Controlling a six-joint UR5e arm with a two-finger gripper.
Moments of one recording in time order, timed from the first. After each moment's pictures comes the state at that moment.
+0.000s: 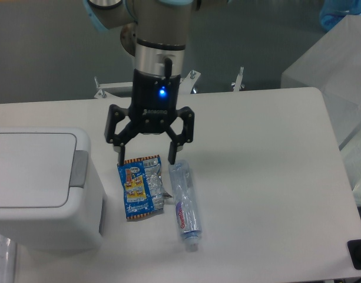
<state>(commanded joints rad) 2.32 -1.70 -1.55 -0.90 1.22 -0.03</state>
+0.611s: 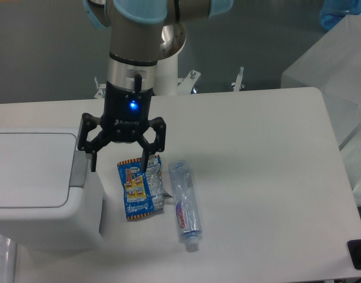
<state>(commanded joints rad) 2.28 -1.72 -1.59 -0.90 1.22 -0.03</state>
